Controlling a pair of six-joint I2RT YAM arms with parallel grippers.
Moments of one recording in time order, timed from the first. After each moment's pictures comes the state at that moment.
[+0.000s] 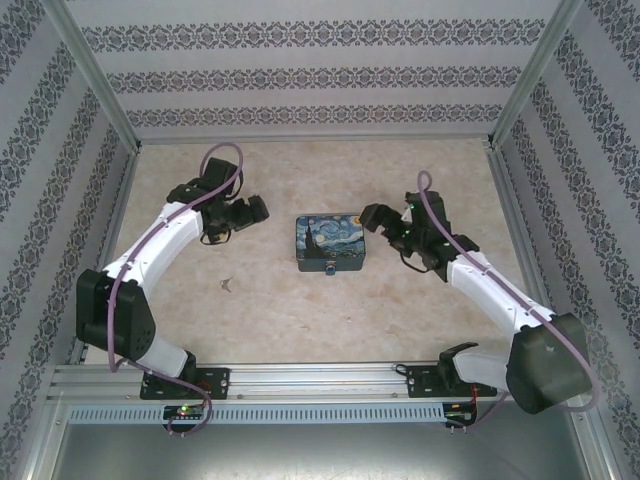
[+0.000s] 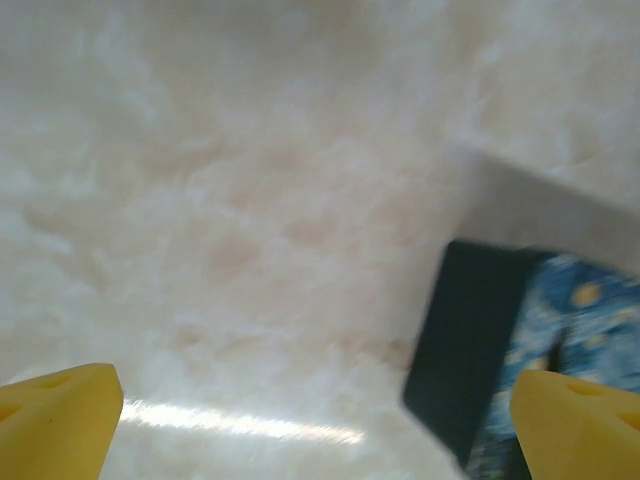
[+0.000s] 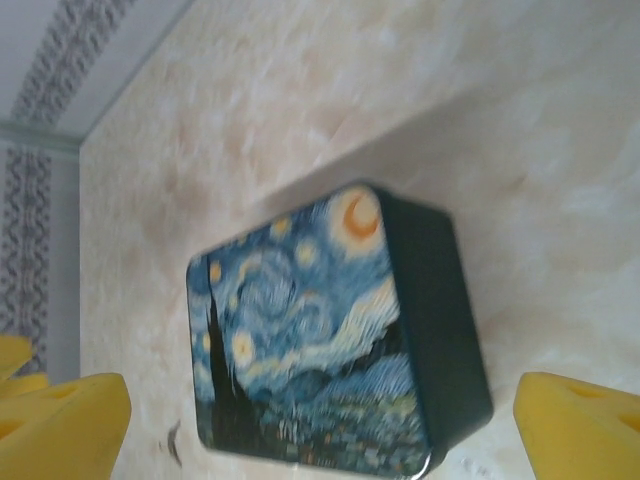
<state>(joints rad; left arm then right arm) -0.26 1.52 1.24 -0.85 0.06 -0.67 0.35 1.22 0.77 -0.24 -0.28 0.86</state>
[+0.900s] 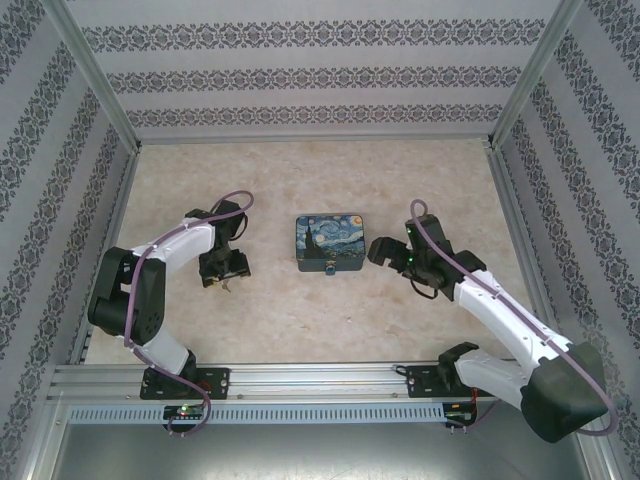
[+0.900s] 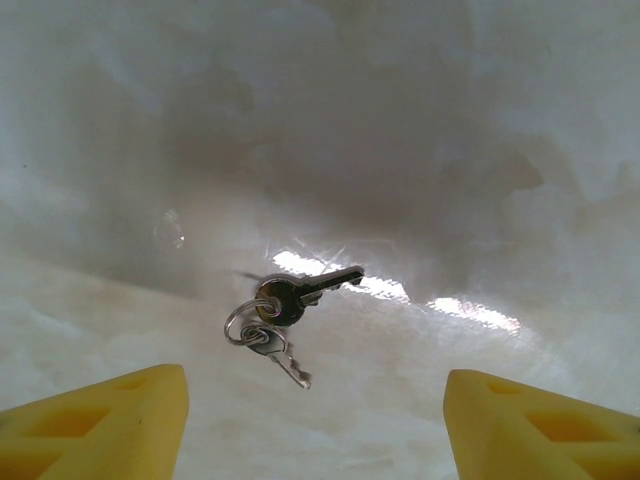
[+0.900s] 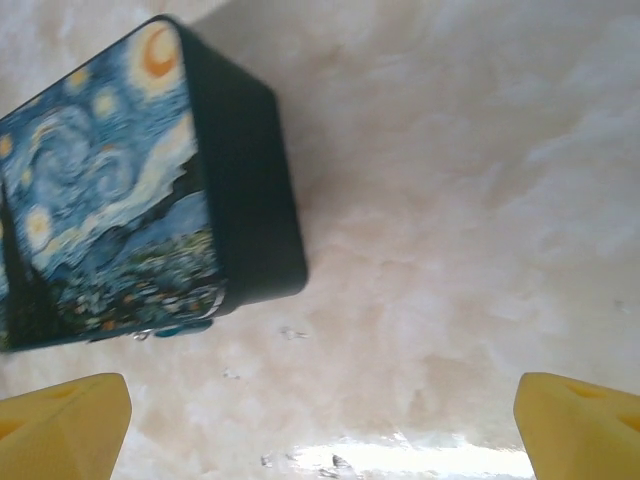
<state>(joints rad) -0.25 1.63 1.00 -0.95 -0.01 -0.61 0.36 1.07 0.71 -0.58 -0.10 0.74</state>
